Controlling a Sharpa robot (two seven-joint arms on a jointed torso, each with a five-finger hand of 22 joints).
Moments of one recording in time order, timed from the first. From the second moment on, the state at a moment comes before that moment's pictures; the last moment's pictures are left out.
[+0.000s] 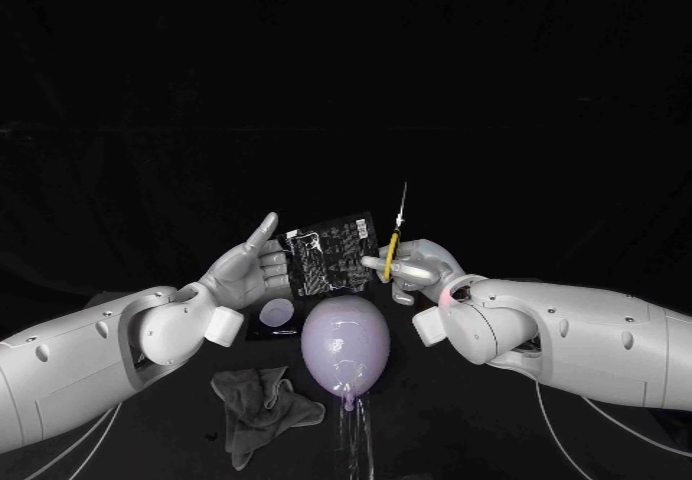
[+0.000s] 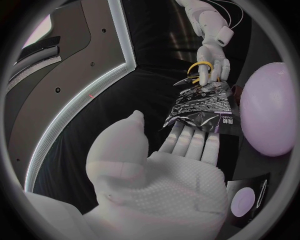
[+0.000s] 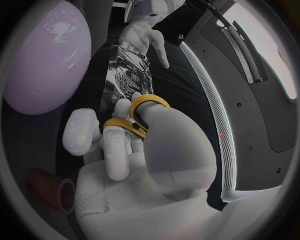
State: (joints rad) left arm 1.23 -0.77 -0.03 1.33 0.14 0.23 0.30; left_hand 1.12 -0.03 0.02 0.26 0.05 0.58 0.17 0.12 0.27 0.78 0.26 0.07 0.06 0.65 0.23 0.06 0.14 0.09 0.53 0.29 0.07 0.05; right arm 1.33 -0.77 -0.17 1.55 -0.12 -0.51 0.26; right_hand 1.28 0.01 0.45 -0.01 0.04 1.04 0.08 0.29 0.70 1.24 0.08 0.57 1.24 1.47 -0.07 1.53 1.31 0.08 1.36 0.05 1.16 1.26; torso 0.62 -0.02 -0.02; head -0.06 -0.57
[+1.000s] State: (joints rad) left arm 1.22 -0.72 -0.05 1.32 0.05 0.19 0.26; left_hand 1.52 -0.05 0.06 0.10 0.05 0.68 0.18 0.15 0.30 0.83 0.24 0.08 0.07 0.73 0.21 0.08 0.16 0.10 0.64 0.29 0.10 0.06; right arm 1.32 -0.76 -0.16 1.56 -0.11 -0.55 0.26; right_hand 1.28 0.01 0.46 -0.01 0.04 1.04 0.07 0.30 0.72 1.24 0.08 0.57 1.24 1.47 -0.07 1.53 1.31 0.07 1.36 0.05 1.16 1.26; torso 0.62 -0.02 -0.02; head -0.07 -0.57
